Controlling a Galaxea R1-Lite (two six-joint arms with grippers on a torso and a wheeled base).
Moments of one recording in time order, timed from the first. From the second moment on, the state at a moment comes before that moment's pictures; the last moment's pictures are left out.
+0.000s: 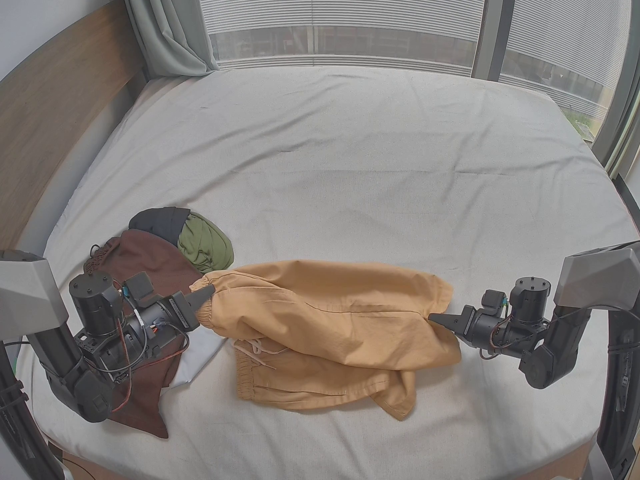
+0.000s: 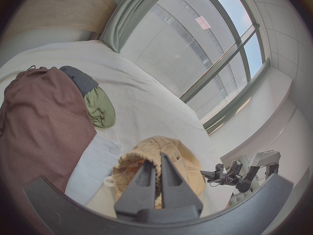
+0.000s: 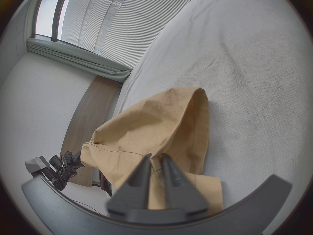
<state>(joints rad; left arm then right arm) -0.22 2.02 -0.31 -1.55 -0.29 -0.56 0.18 2.36 -0.56 -1.44 0.55 0.70</state>
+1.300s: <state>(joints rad) -0.22 2.02 -0.31 -1.55 -0.29 -0.56 0.13 2.30 -0.47 -1.54 0.75 0.73</state>
